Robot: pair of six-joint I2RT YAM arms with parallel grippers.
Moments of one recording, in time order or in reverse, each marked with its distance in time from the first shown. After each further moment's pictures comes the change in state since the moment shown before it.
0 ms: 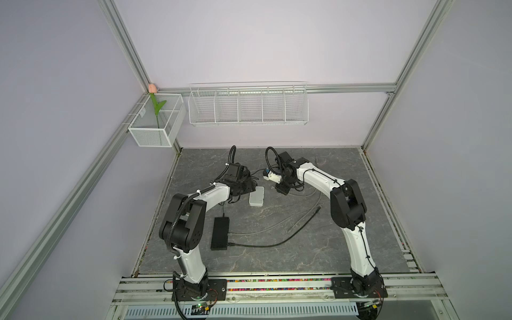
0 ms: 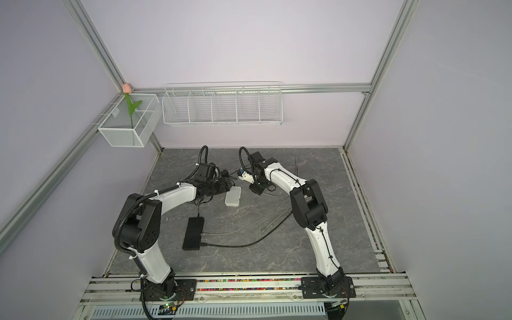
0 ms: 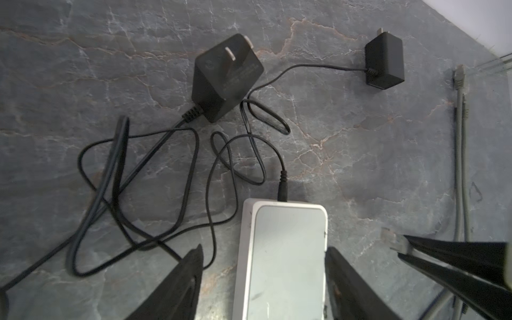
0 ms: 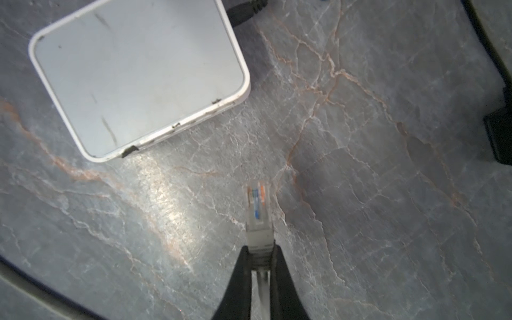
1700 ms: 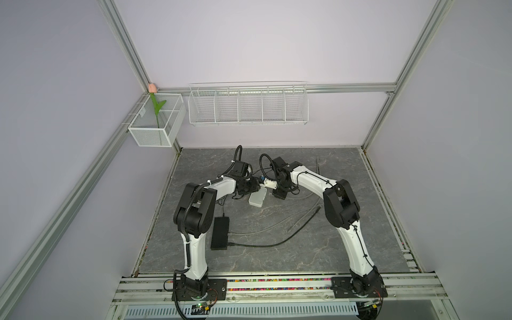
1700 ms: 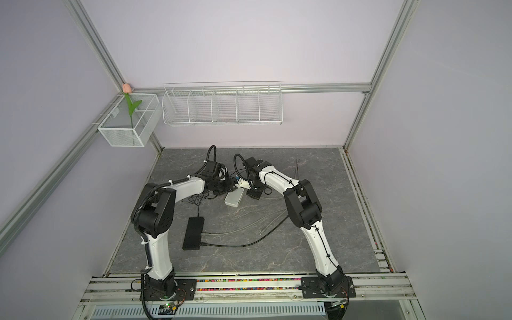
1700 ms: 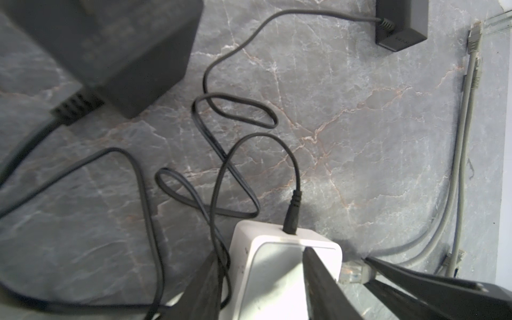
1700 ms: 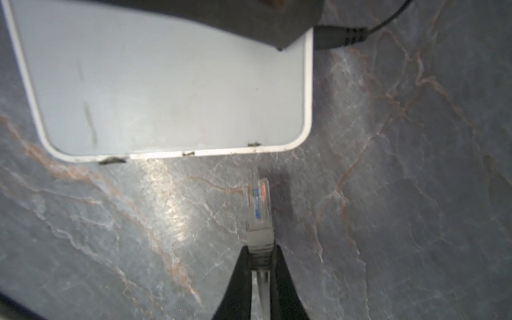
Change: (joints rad) left arm 0.000 0.191 0.159 -0.056 0.169 0.022; right arm 0.044 0.068 0.021 -0.020 0.020 -0.073
